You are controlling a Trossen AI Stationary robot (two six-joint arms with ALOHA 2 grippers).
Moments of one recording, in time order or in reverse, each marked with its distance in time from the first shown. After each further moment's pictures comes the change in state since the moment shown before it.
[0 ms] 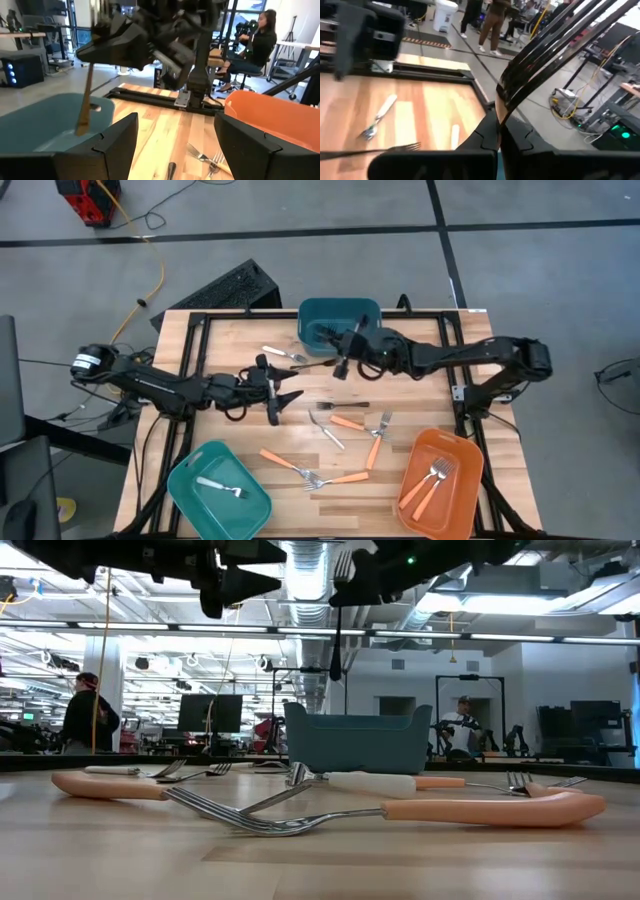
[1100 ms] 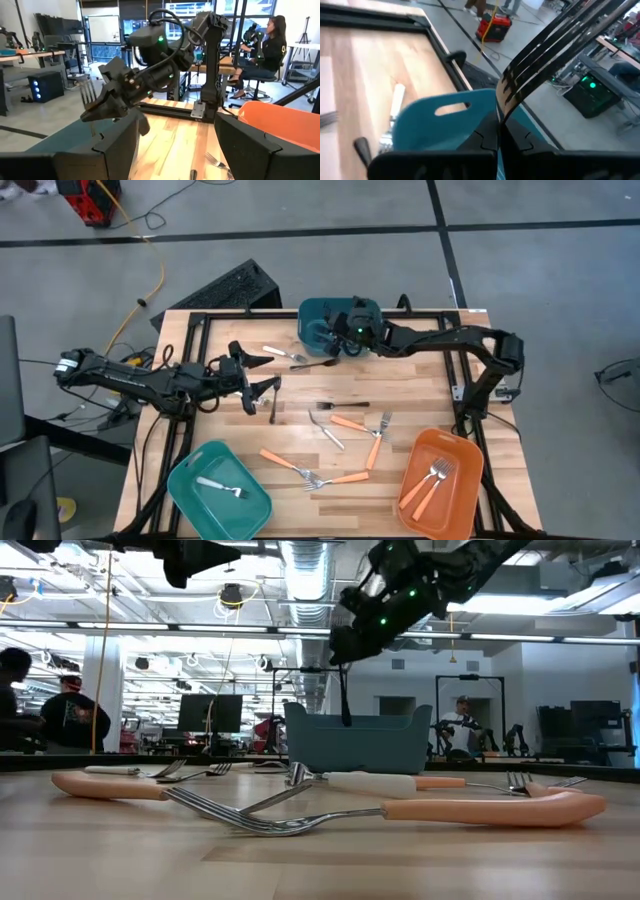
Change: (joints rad) left arm 0.002 -0.347 0.000 -0.304 -0.051 0.084; right arm -0.191 0.216 0.105 -0.076 0.002 0.031
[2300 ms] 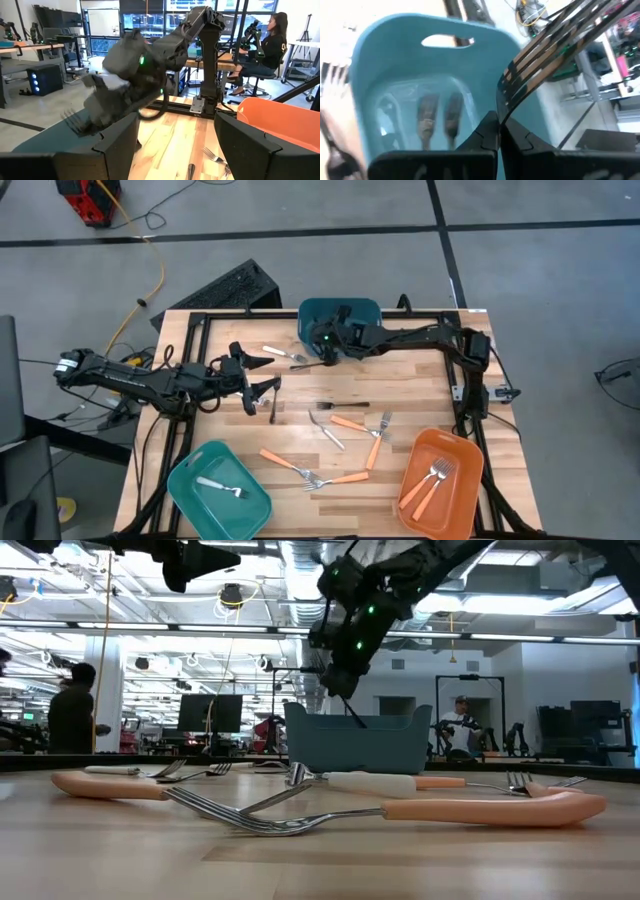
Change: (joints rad) left arm 0.000 0.000 0.000 -0.029 -0.001 -0.034; right arm 0.044 0.244 0.311 -0.460 0.264 -0.140
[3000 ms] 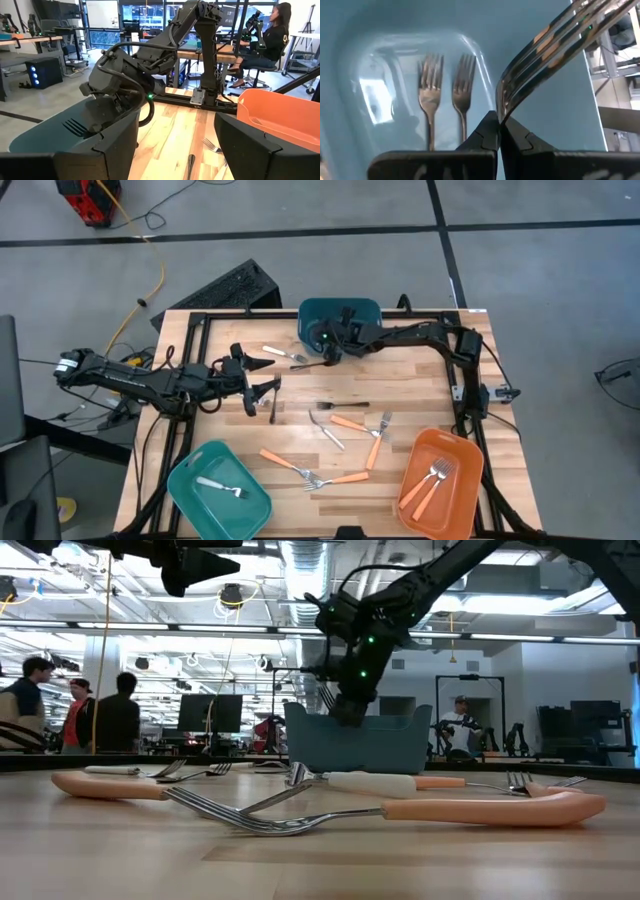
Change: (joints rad) left arm 0.000 0.000 0.000 -0.046 0.002 -0.018; right arm -0.050 0.069 -0.012 -0.044 -0.022 0.056
